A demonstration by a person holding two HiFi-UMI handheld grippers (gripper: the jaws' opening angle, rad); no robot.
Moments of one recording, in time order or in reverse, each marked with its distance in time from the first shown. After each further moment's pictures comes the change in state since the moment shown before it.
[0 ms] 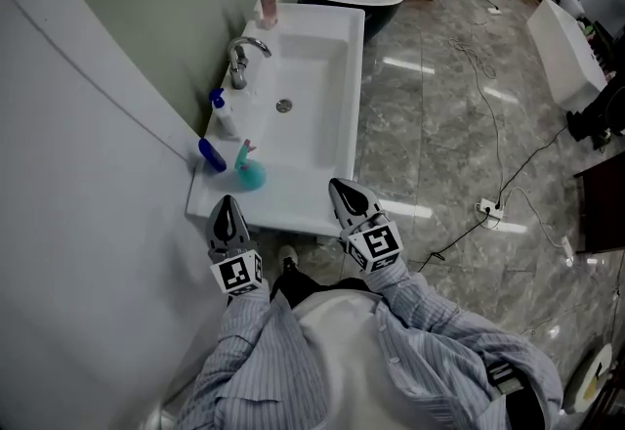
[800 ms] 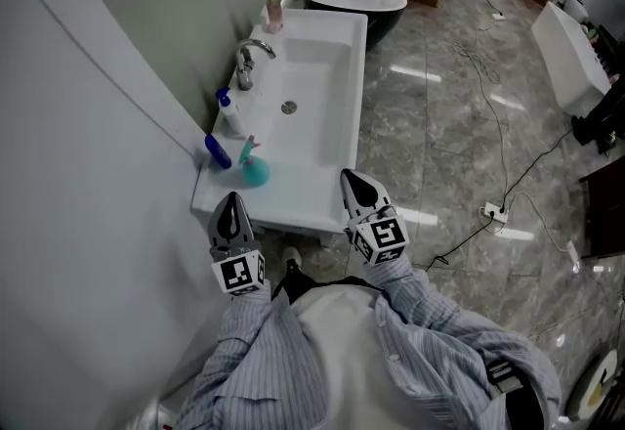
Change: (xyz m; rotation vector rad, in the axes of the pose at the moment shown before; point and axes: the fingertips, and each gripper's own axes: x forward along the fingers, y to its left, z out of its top) left arm -0.025 -0.018 0.038 0.032 -0.029 -0.037; right arm -0.024 -0.018 0.016 0.015 -0.033 -0.074
